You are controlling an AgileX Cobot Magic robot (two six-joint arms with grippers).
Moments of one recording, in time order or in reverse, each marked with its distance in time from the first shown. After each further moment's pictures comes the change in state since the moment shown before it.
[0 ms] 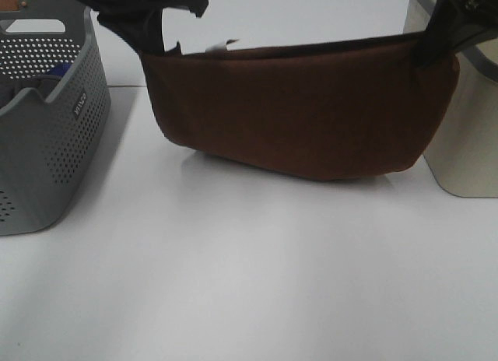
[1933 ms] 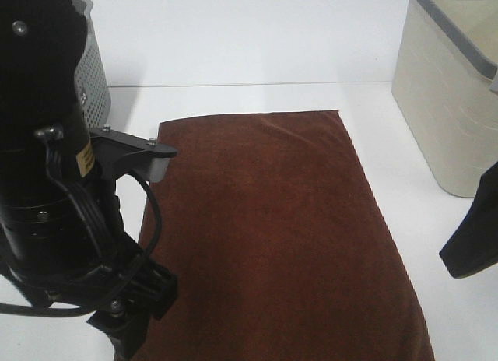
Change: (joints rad) left arm -0.327 -0.328 0.780 -0.107 0.000 -0.207; right arm 0.000 -0.506 0.728 0.068 -0.002 0.021
